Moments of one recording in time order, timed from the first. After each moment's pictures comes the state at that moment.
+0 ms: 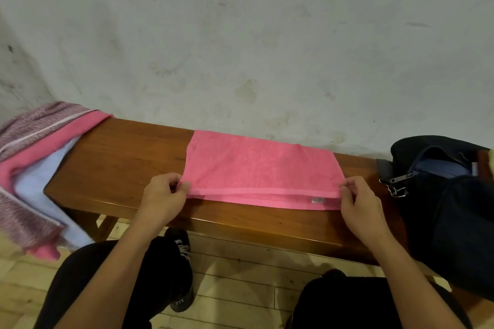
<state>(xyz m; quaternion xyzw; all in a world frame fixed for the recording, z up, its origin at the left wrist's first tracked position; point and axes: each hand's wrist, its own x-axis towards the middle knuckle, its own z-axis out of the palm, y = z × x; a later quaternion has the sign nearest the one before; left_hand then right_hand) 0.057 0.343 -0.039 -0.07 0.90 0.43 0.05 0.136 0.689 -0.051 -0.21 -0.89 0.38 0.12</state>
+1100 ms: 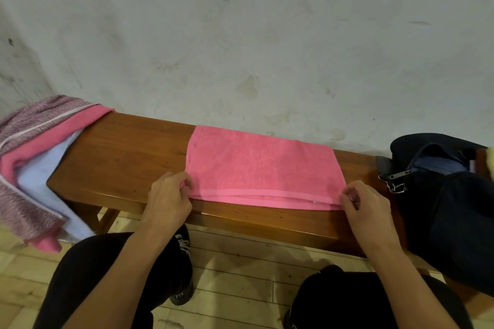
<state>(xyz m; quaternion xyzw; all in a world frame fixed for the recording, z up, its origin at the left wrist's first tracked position) 0.069 0.340 -0.057 0.03 0.94 0.33 -0.05 0.155 0.691 -0.059 -0.20 -0.93 0.28 0.15</state>
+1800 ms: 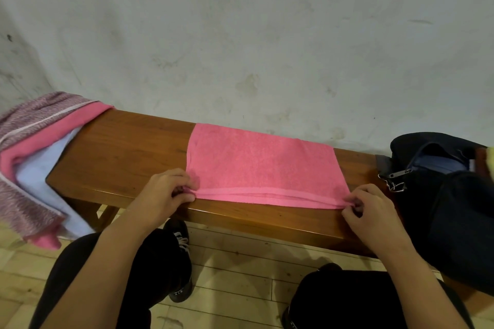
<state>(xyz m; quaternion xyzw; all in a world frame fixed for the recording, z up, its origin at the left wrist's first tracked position) 0.058 0.311 -0.052 0.21 0.93 0.31 0.02 0.163 0.712 -0.060 -0.15 -0.97 0.20 0.07</state>
